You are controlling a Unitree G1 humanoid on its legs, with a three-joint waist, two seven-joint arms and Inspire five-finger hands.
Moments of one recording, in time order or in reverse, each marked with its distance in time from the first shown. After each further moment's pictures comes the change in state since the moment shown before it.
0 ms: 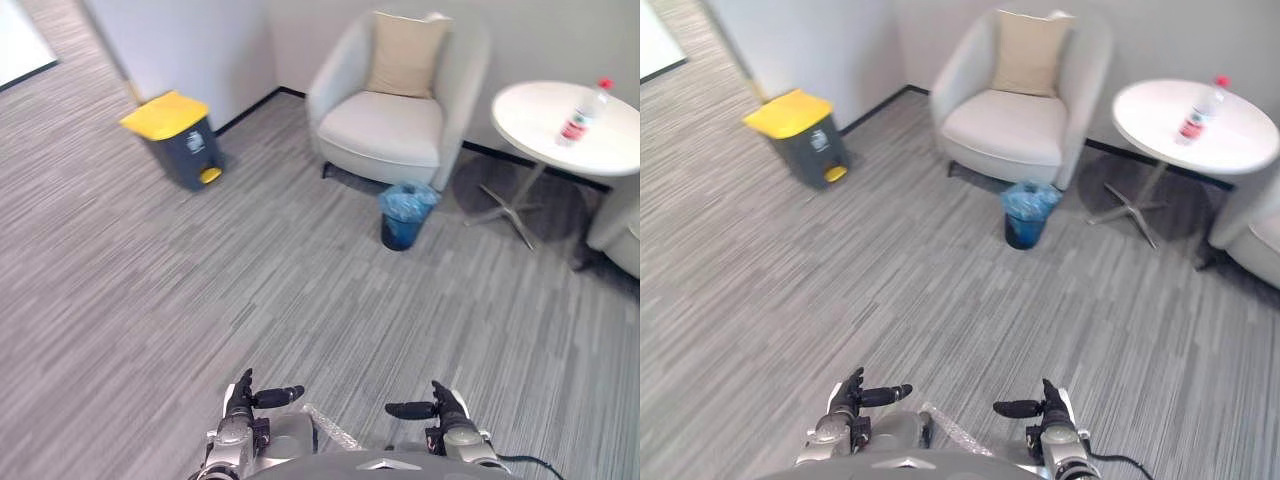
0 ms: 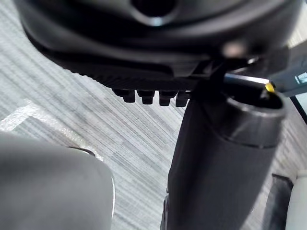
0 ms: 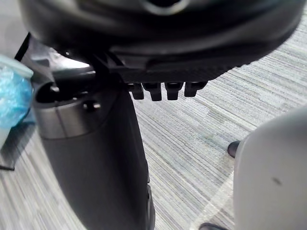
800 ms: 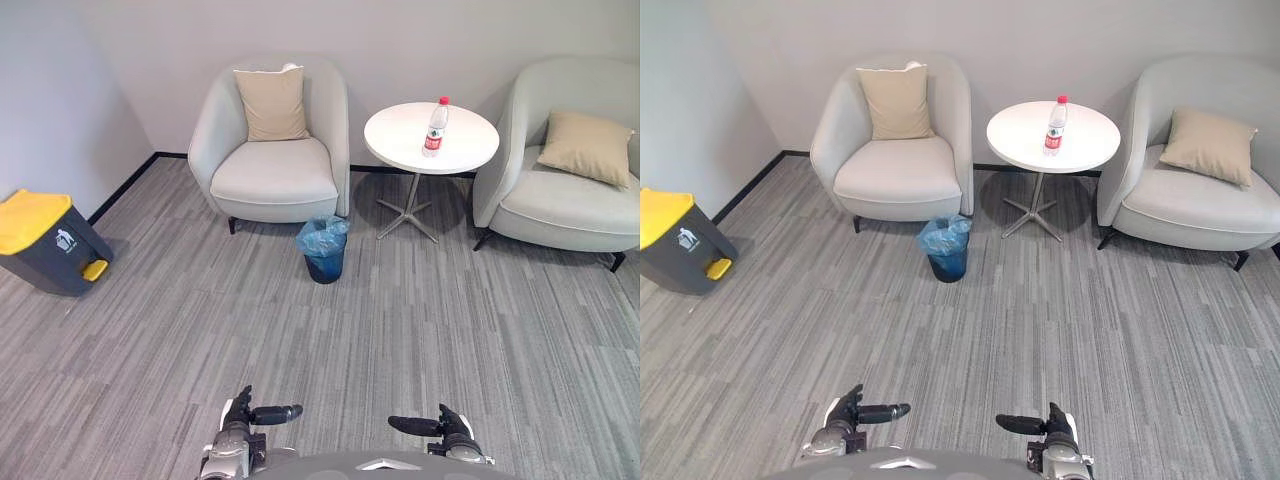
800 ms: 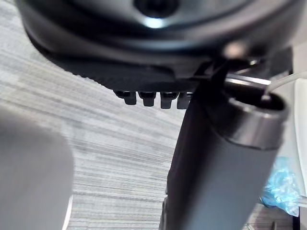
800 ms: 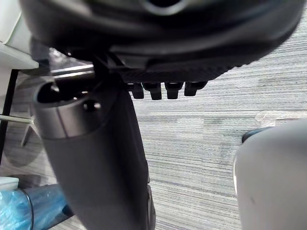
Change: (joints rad) left arm 0.041 0.017 -0.042 0.028 -0.031 0.012 -0.008; right arm 0.050 0.020 -0.115 0.056 0.052 0.000 -0.003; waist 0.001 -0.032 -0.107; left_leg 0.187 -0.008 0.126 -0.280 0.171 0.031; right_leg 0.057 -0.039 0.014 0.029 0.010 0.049
